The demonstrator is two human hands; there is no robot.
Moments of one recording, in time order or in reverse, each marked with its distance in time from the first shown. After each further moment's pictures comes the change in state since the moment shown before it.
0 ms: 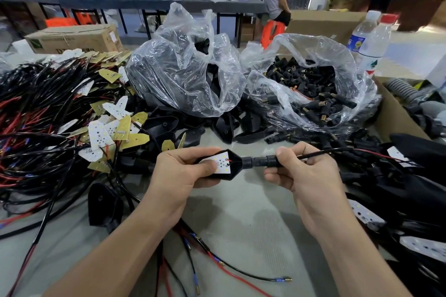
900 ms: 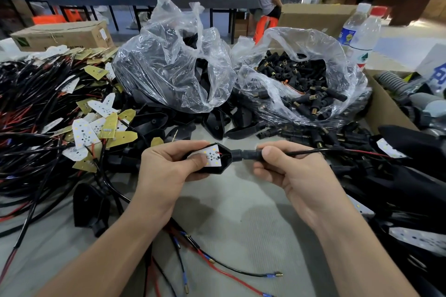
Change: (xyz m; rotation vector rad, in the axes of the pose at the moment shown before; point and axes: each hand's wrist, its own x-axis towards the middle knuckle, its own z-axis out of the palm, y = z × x) left_hand 0.000 -0.002 0.004 -0.002 0.056 0.091; right_hand 0.003 -0.002 -0.009 0.043 -0.208 0.065
